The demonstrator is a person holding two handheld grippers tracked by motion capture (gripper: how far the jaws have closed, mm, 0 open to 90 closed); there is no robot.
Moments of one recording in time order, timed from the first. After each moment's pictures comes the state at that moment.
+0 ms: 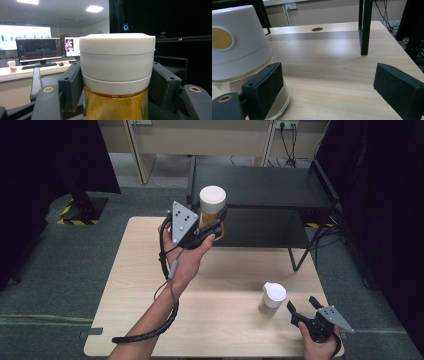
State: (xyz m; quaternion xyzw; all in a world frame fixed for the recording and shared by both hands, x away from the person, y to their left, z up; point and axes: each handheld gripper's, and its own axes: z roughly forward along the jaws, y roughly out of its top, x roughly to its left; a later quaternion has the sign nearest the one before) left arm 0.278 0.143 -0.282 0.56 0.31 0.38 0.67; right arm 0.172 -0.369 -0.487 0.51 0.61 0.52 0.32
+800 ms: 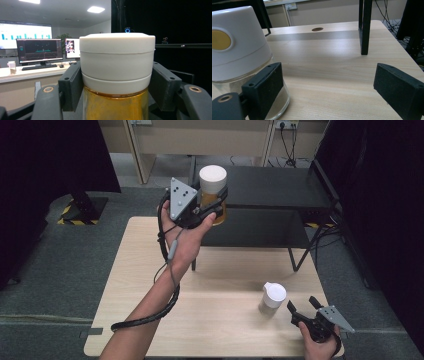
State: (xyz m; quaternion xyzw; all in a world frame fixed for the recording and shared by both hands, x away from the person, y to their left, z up) left arm 0.298 0.141 -0.245 0.56 0.31 0.38 0.67; right arm 0.173 -0.370 -0.487 0.51 0.61 0.52 0.32
